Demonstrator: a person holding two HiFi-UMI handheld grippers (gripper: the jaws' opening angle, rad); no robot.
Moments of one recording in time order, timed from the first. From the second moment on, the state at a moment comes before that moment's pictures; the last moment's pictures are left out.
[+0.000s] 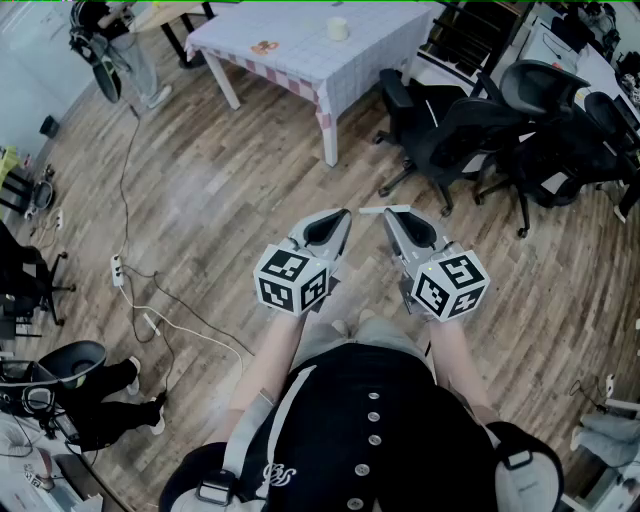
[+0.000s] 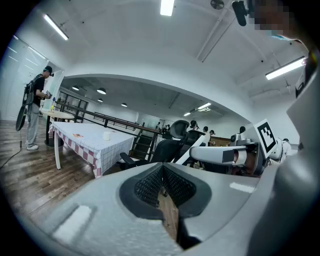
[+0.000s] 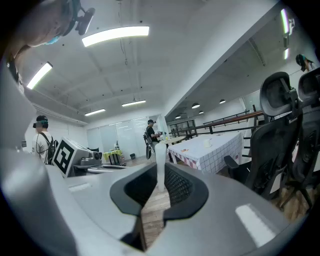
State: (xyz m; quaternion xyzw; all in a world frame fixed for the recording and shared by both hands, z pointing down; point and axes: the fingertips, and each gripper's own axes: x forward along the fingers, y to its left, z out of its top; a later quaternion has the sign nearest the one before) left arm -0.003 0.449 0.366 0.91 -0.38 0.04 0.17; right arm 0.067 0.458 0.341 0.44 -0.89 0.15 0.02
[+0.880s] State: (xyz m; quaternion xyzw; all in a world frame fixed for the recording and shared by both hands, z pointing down) left arm -0.026 0.459 0.376 0.92 -0.35 0.05 0.17; right arm 0.040 0.464 0.341 0.46 -0.88 0.14 0.01
